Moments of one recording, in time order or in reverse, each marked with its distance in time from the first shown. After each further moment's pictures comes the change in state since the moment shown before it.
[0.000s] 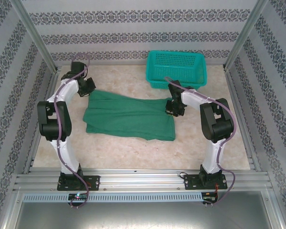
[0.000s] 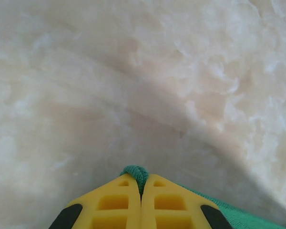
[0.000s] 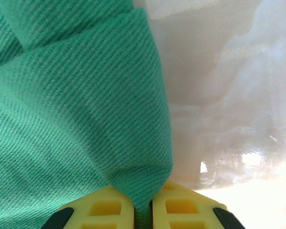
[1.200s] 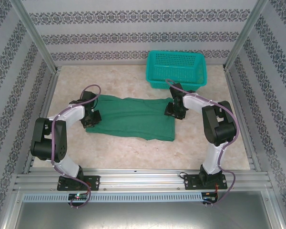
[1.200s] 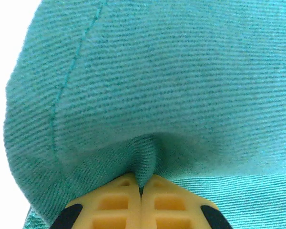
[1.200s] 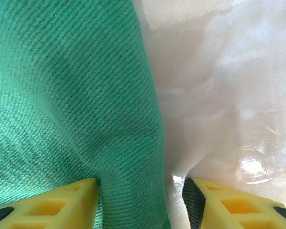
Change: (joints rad) left arm -0.153 -0.357 -0.645 0.005 -0.092 -0.047; right arm 0.002 -0.064 -0.107 0.079 0.010 0.001
